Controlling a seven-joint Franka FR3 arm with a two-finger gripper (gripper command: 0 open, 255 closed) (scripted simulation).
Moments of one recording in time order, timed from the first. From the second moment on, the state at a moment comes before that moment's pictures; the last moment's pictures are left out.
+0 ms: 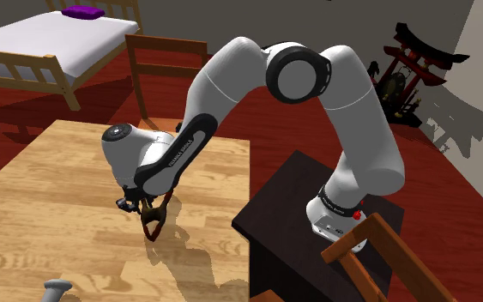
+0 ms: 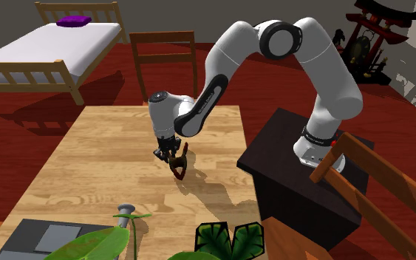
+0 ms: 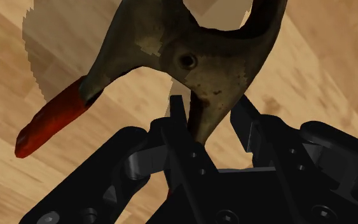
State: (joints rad) arm 0.37 0.77 0.33 -1.74 -0.34 2.46 1.03
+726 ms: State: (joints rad) arm 0.36 0.74 0.34 -1.74 -0.32 2.43 1.03
